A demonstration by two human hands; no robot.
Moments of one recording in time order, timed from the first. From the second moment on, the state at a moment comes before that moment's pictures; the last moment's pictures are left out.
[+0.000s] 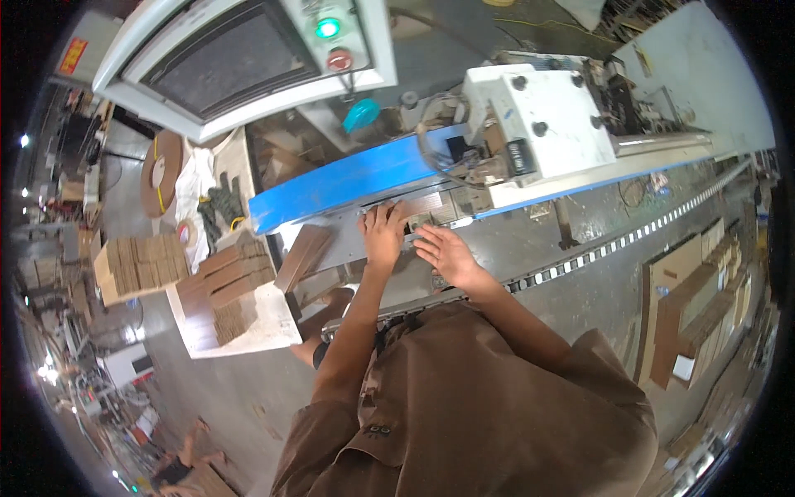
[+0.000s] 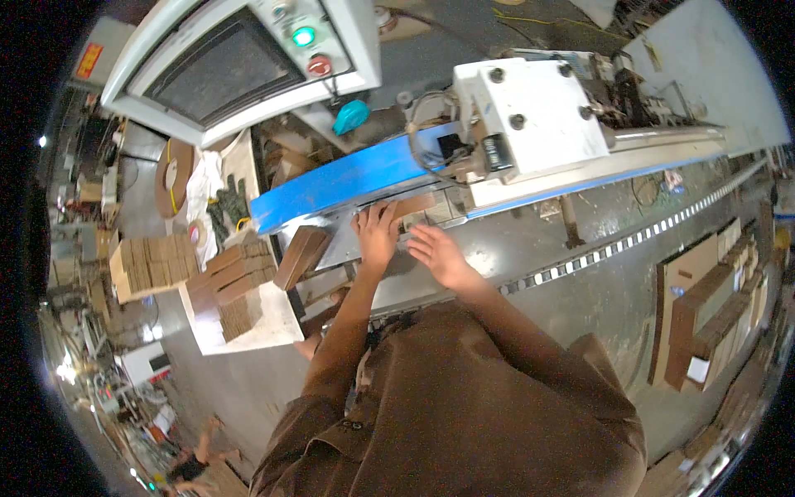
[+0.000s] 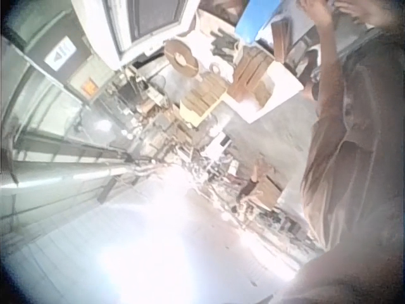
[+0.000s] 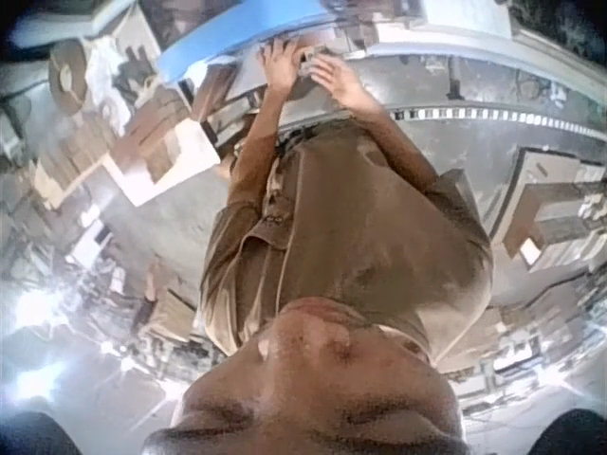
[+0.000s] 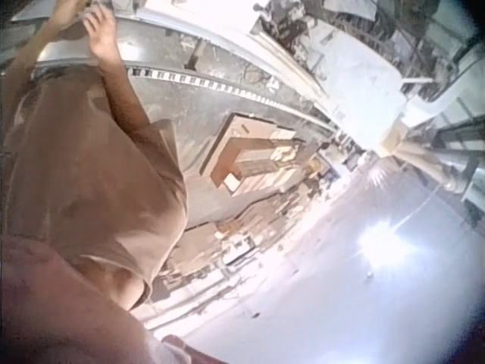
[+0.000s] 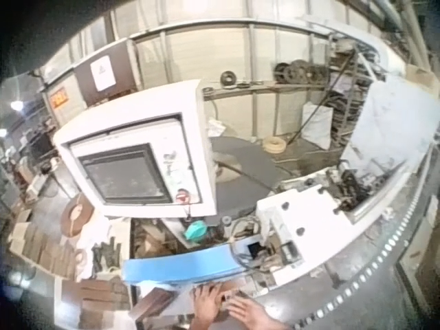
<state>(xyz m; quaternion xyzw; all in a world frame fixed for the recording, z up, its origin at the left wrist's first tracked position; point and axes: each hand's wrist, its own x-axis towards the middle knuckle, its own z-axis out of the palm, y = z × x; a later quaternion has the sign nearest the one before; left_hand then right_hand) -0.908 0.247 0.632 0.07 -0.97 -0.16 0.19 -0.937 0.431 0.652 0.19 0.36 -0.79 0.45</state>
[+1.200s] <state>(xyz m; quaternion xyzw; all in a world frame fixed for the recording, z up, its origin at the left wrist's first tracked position) -0.982 0.321 0.615 -0.02 -0.97 -0.16 0.20 -0.966 0.443 0.649 0.16 0.38 -0.87 0.27</state>
